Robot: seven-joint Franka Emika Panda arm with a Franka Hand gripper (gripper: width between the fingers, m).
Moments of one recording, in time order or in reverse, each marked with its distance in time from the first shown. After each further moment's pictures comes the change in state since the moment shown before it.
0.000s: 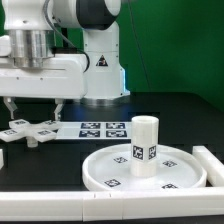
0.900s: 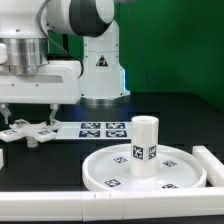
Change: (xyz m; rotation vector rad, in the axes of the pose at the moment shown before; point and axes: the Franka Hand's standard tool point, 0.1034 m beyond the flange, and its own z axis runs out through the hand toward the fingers) arm -0.010 0.015 0.013 -0.007 -0.030 -0.111
